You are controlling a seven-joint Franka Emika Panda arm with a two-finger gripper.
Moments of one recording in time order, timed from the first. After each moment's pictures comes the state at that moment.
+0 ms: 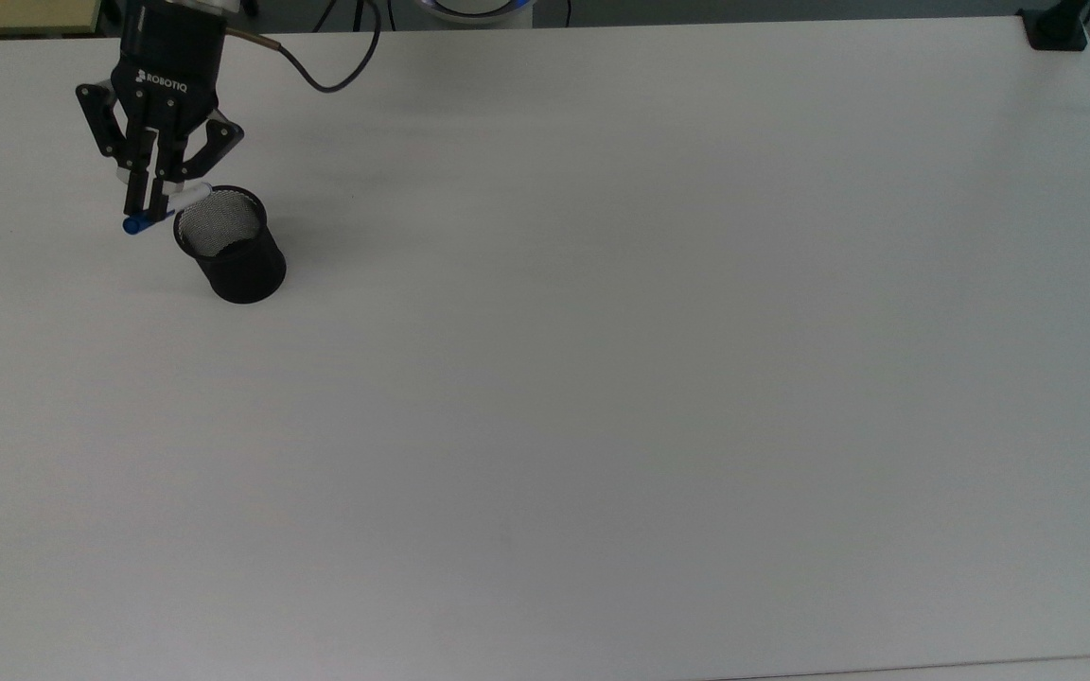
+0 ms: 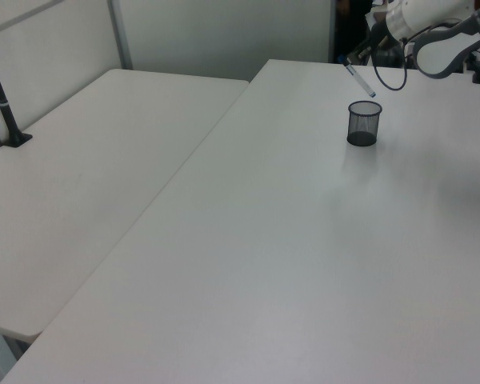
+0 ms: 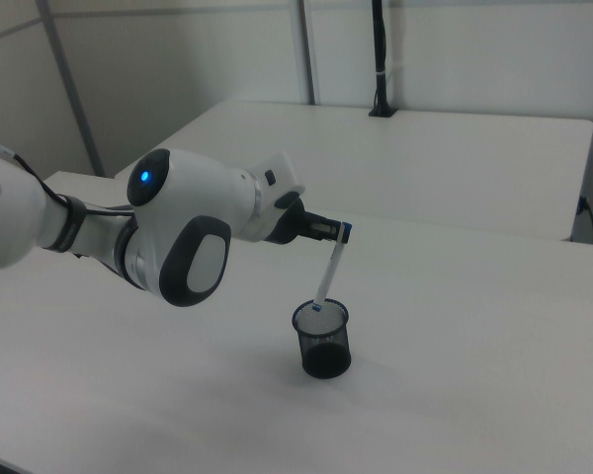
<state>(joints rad) -0.27 0.01 -0.07 -2.29 -0.15 3.21 -0.08</state>
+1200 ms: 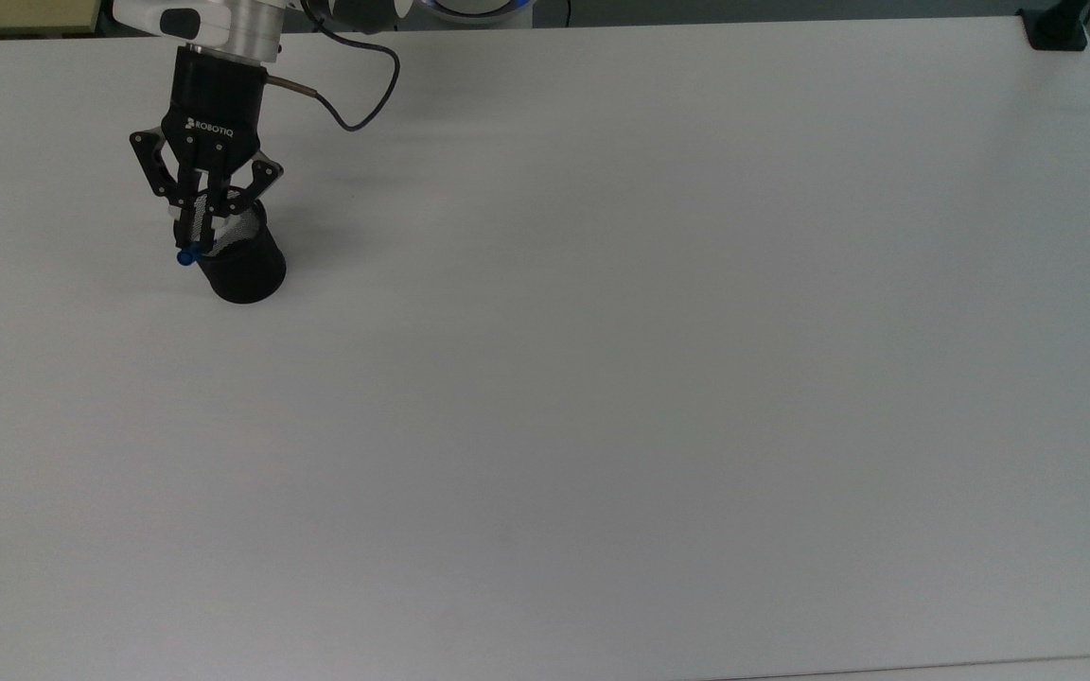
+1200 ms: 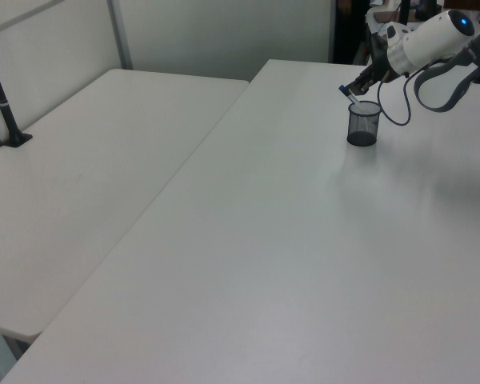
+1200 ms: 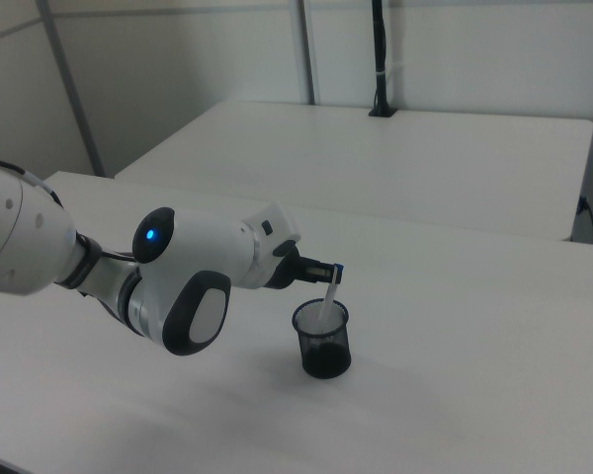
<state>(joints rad) -0.27 0.10 -0.07 -2.39 -0.15 3.38 -0.15</state>
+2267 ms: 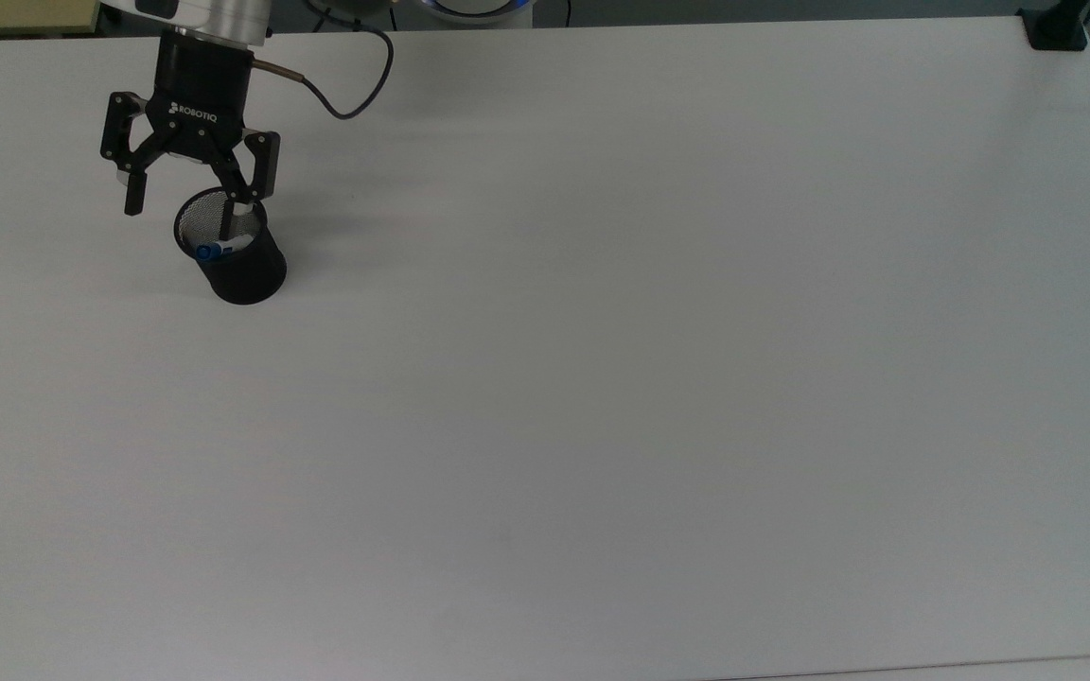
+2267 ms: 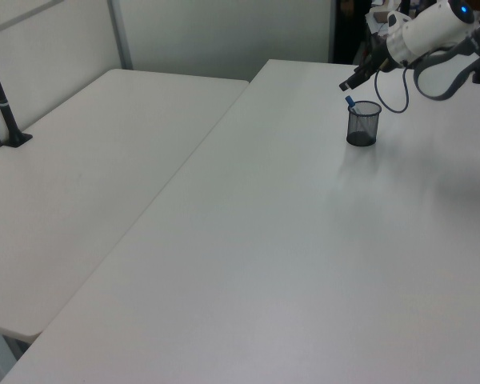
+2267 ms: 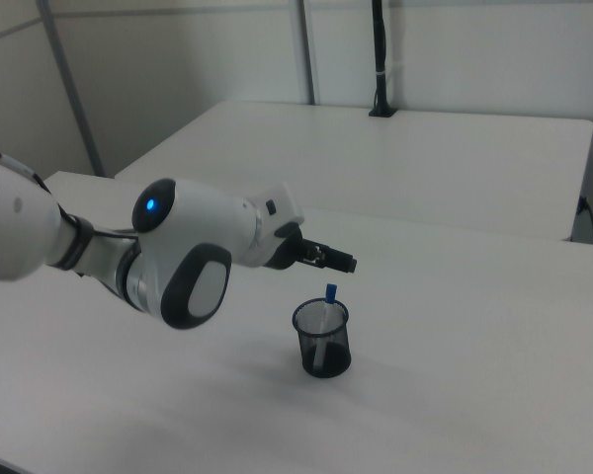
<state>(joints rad) -0.27 0.05 -0.07 -2.35 -0.15 3.27 -0.06</state>
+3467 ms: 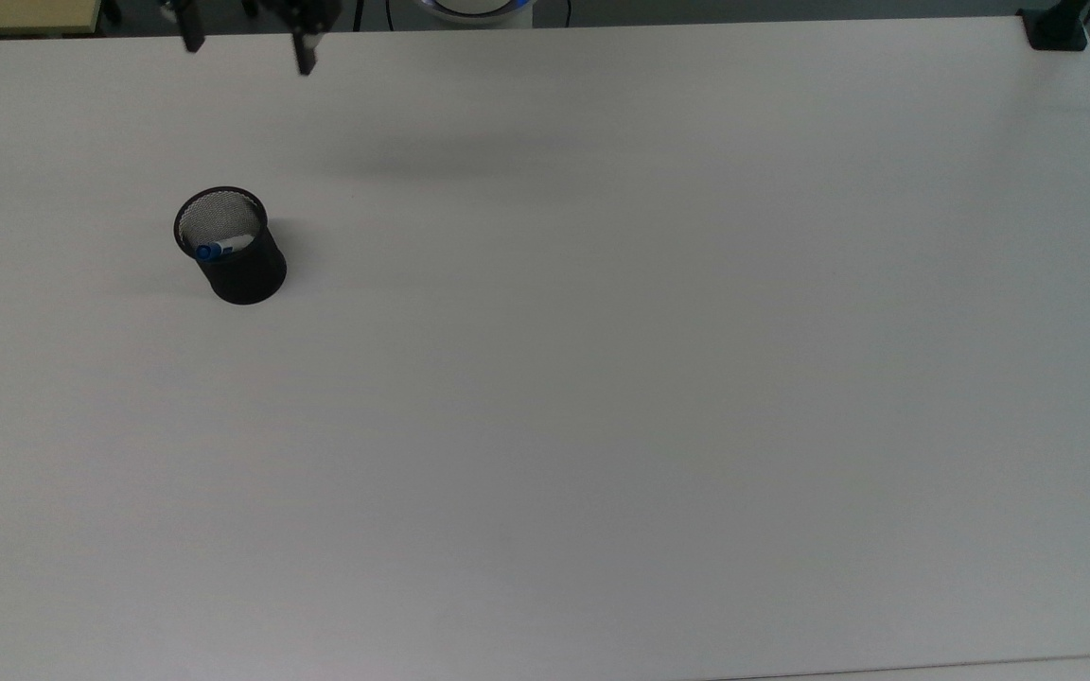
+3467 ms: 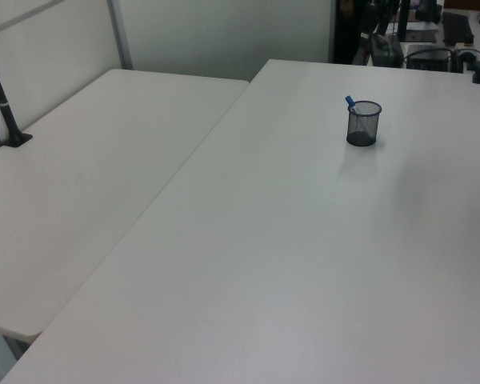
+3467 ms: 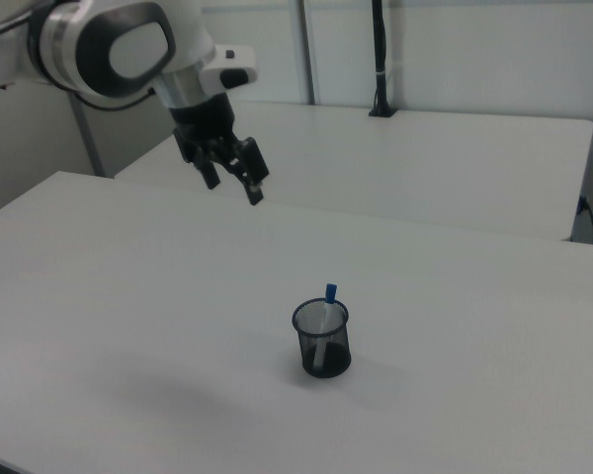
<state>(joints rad) -0.20 -0.09 0.02 -1.77 -0.02 1.88 0.01</state>
